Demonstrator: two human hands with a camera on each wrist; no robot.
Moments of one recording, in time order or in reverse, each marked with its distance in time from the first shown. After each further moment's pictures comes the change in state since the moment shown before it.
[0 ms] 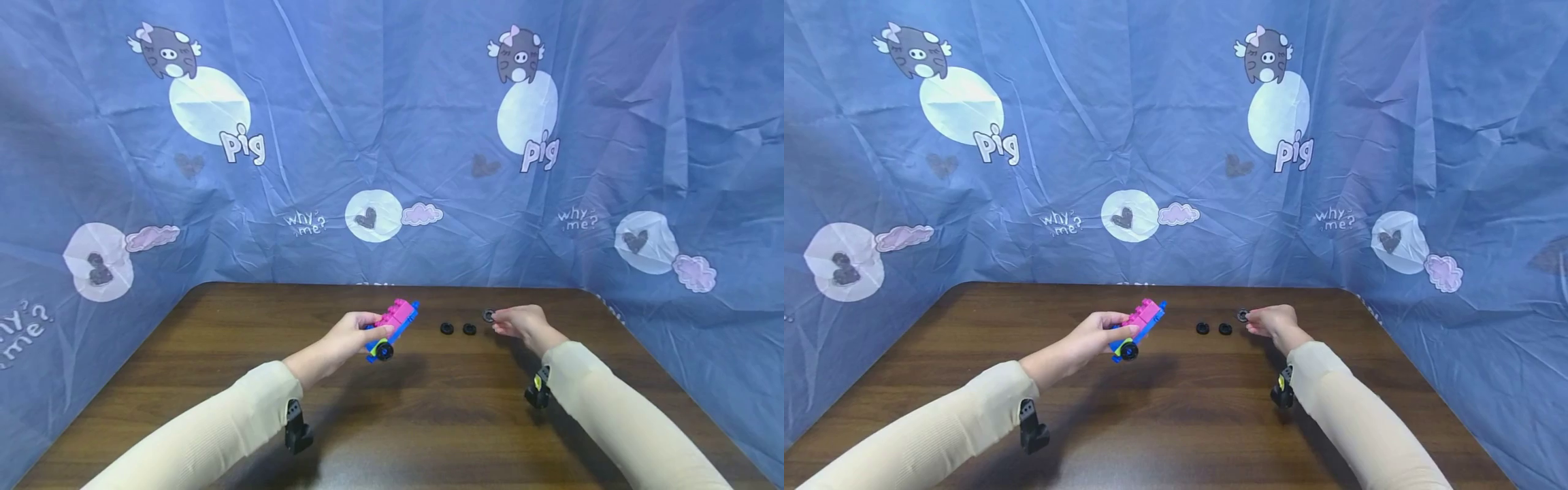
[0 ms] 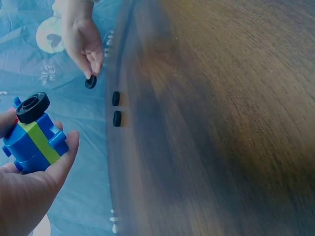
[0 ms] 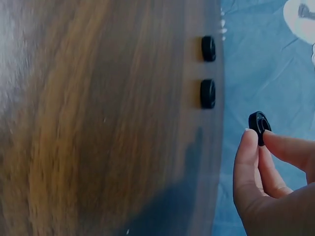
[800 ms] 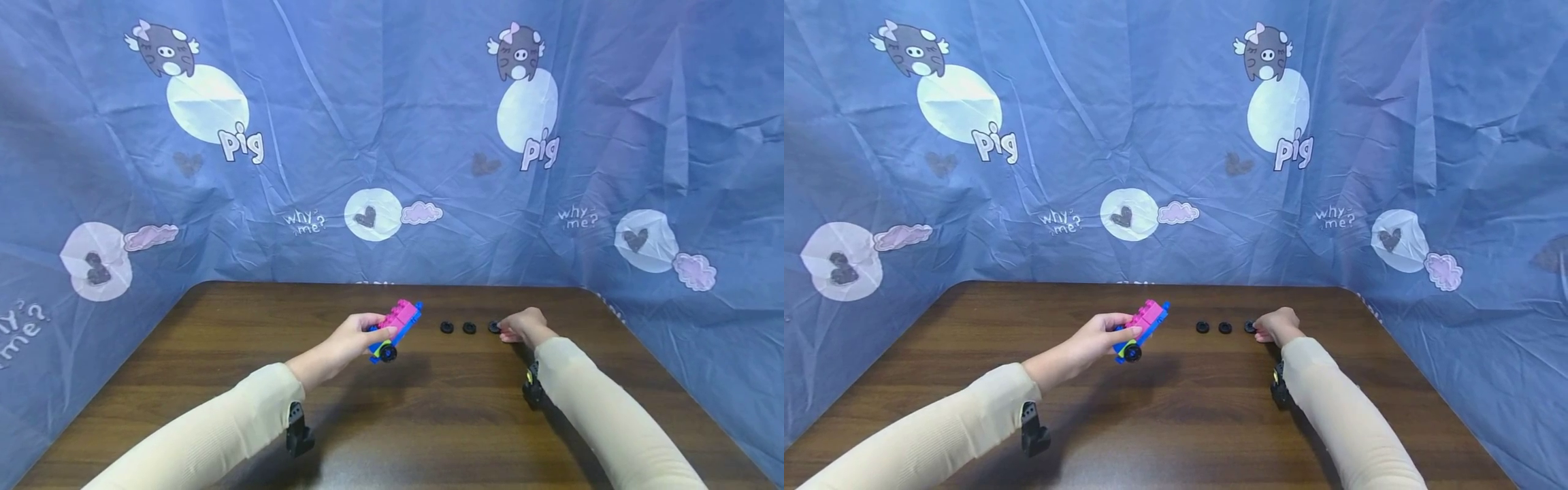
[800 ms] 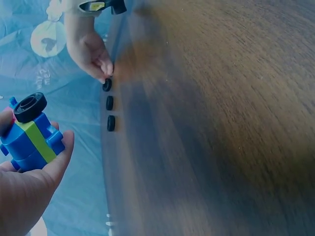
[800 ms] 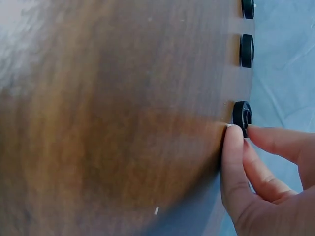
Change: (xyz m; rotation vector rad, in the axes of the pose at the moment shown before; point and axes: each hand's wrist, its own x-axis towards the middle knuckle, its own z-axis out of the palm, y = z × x) left_hand 0.001 -0.005 0.005 0.010 -0.008 0.017; right_hand 0.030 0.021 -0.008 -0.252 0.149 0.083
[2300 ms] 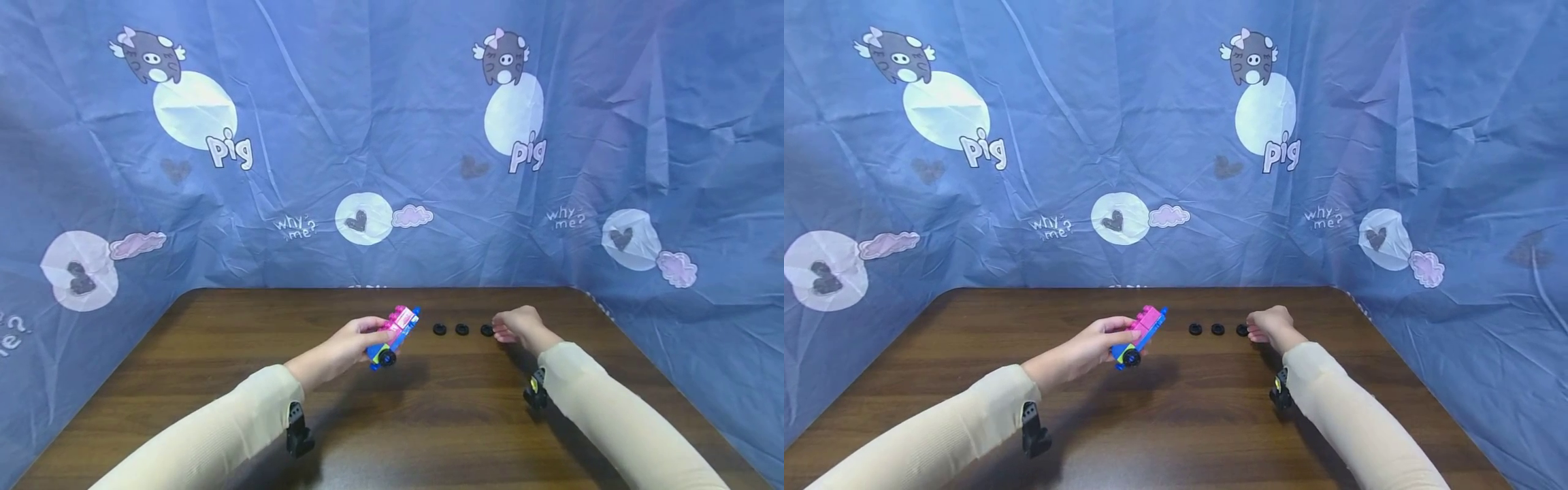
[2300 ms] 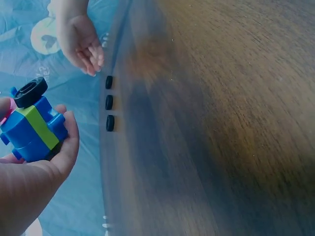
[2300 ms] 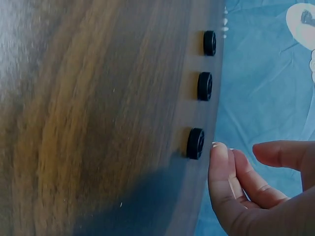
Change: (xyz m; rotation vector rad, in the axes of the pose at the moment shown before) left_hand 0.008 -0.001 0.005 -0.187 -0.119 -0.074; right_hand -0.037 -0.011 -0.008 0.043 -0.098 -0.098
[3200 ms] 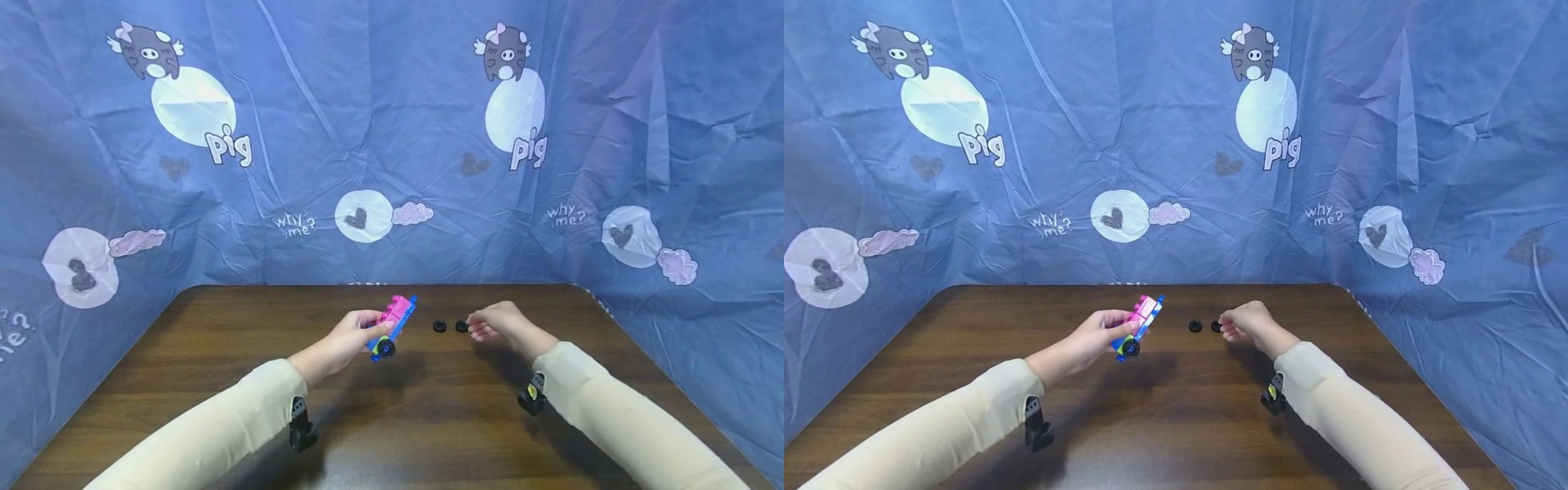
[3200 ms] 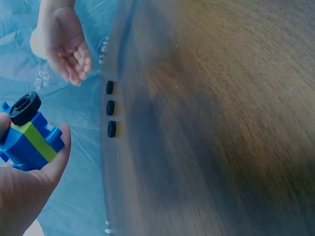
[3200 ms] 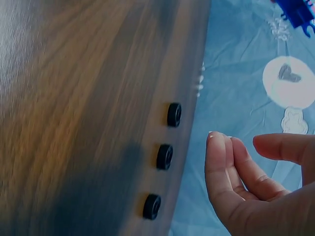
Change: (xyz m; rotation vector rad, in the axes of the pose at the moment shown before) left_hand 0.004 0.003 0.001 0.083 0.069 0.086; right_hand -0.037 -0.026 0.030 0.009 -0.225 -0.068
